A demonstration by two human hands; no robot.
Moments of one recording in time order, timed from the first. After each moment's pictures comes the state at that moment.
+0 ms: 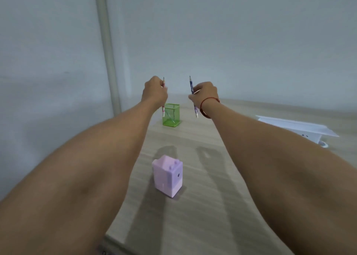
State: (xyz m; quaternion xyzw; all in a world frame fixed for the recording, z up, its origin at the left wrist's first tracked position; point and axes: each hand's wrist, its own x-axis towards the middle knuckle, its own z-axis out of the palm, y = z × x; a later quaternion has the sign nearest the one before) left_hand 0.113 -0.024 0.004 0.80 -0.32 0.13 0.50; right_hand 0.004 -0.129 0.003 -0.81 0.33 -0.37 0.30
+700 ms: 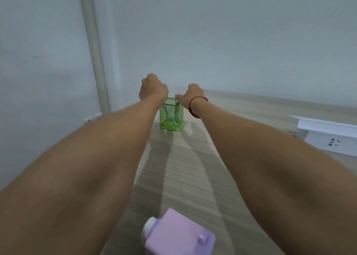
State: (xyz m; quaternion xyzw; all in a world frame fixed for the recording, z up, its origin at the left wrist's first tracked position) left_hand 0.254 -0.146 -0.058 0.85 -0.23 0.14 0.46; right_hand 0.174 -0.221 -0.063 -0.85 0.35 -0.26 0.30
